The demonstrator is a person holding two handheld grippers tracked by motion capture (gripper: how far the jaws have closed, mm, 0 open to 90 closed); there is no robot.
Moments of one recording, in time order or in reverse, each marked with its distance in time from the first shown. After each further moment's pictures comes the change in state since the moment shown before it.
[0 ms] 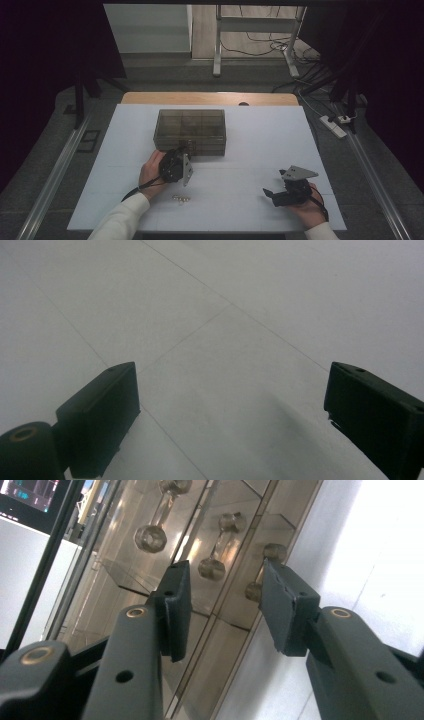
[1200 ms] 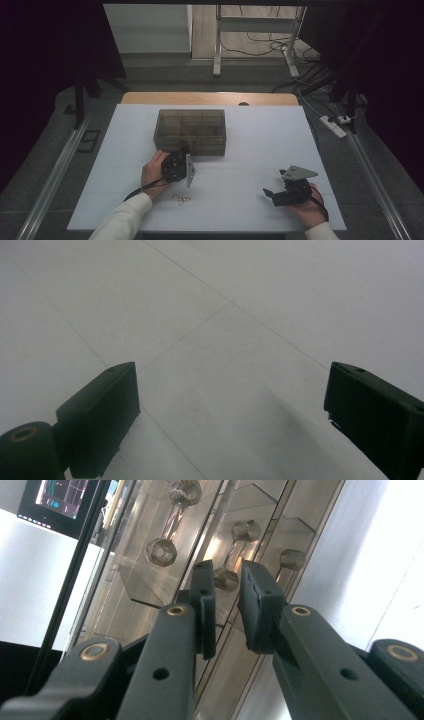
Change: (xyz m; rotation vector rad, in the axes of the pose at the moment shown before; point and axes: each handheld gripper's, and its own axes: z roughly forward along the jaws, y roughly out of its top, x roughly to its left) left arm -0.006 0.005 0.004 0.015 0.091 0.037; right arm 0.000 0.000 0.001 0.007 -0.002 0.000
